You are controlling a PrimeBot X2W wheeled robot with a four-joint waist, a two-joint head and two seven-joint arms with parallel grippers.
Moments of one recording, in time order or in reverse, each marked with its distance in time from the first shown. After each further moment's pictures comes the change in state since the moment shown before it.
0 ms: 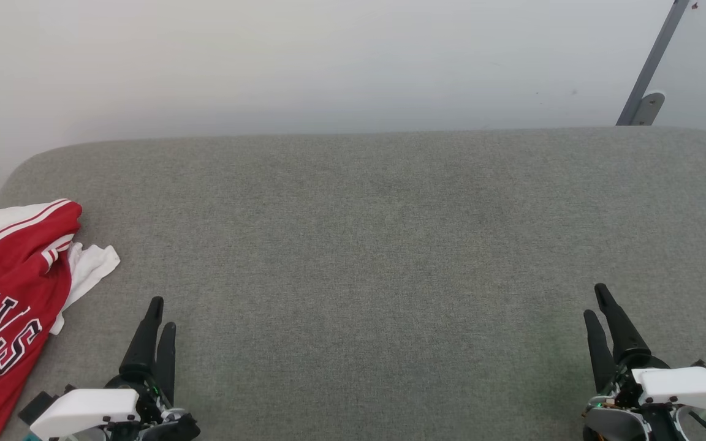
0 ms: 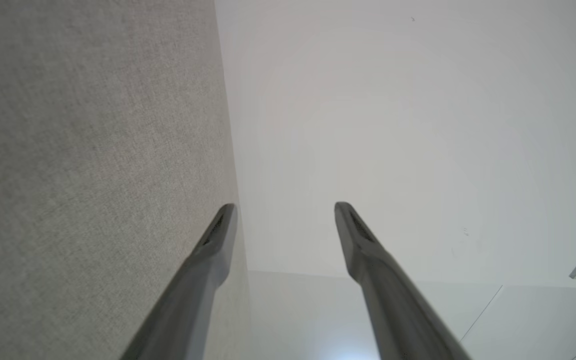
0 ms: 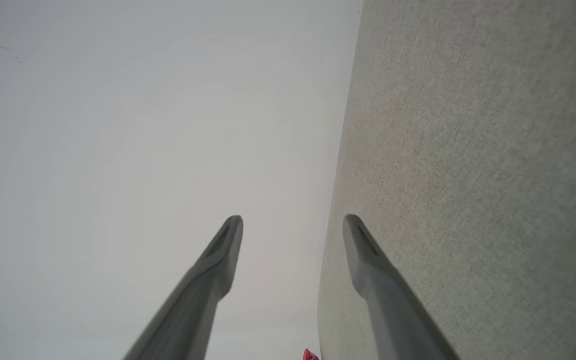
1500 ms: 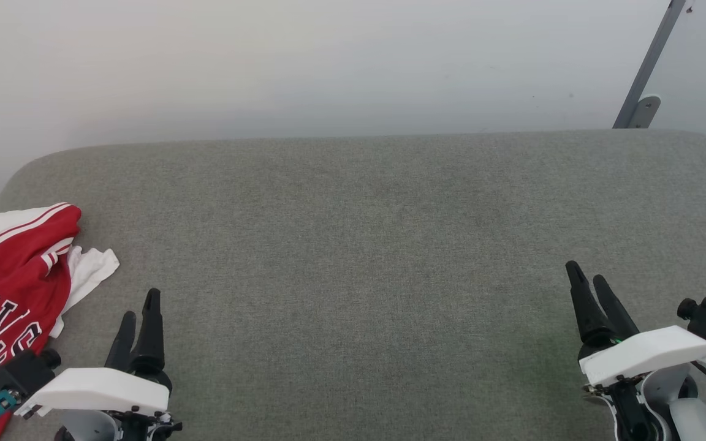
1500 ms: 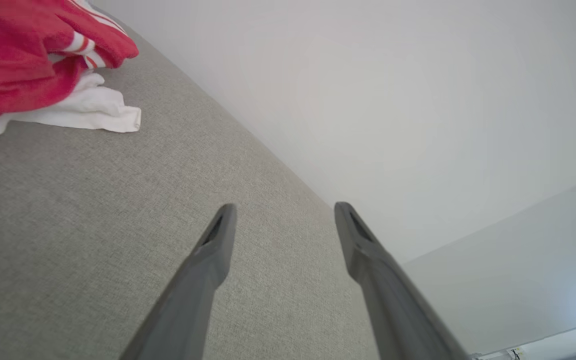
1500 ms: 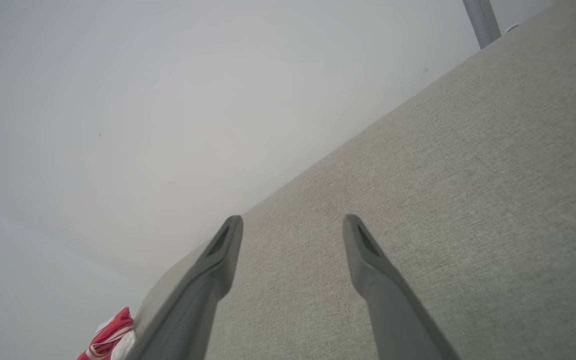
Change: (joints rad) left arm 0.016 0.164 -0.157 -0.100 0.590 0.138 -0.188; right arm -0.074 -0.075 0.103 0.004 -0.737 0.000 -0.117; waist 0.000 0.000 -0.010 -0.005
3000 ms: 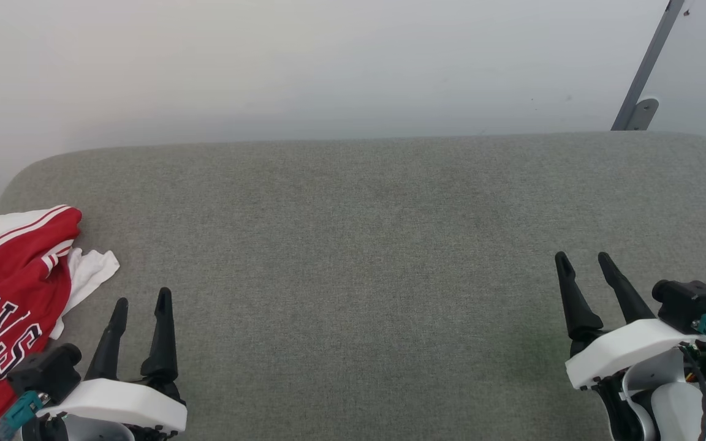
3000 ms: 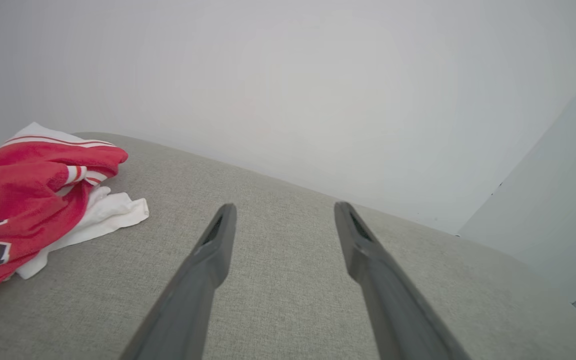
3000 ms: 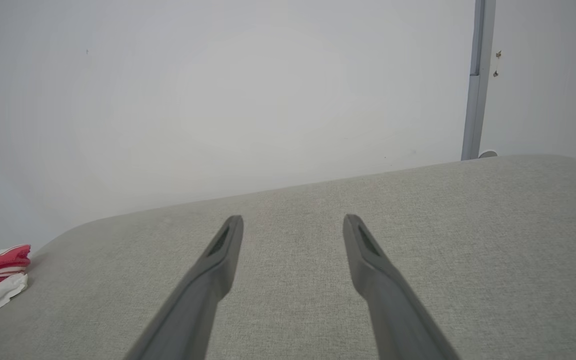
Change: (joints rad) left arm 0.025 0.034 -0.039 -0.028 0.402 -0.038 -0.114; right arm -0.028 -0.027 0.036 -0.003 -0.425 0.000 -0.086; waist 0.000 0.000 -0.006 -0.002
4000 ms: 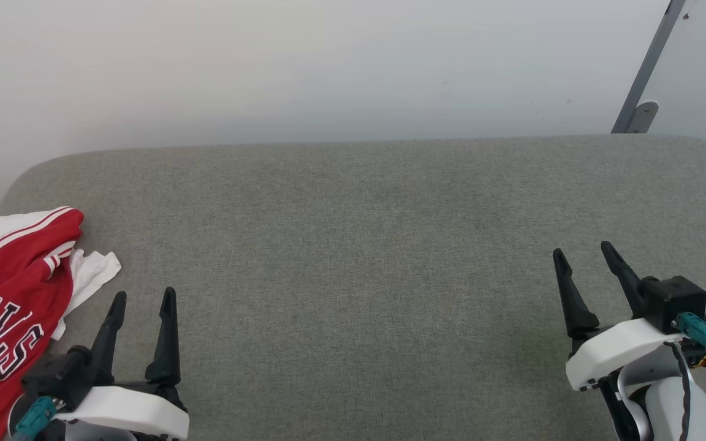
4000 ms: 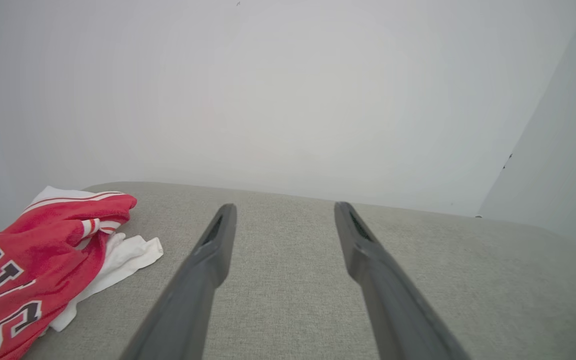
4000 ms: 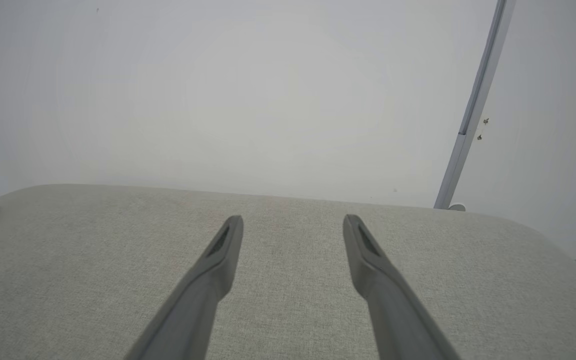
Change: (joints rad) left arm 0.012 0.038 -0.033 -0.023 0.160 0.008 -0.061; right arm -0.013 -0.011 0.002 -0.002 -0.242 0.001 -0.048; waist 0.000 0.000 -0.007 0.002
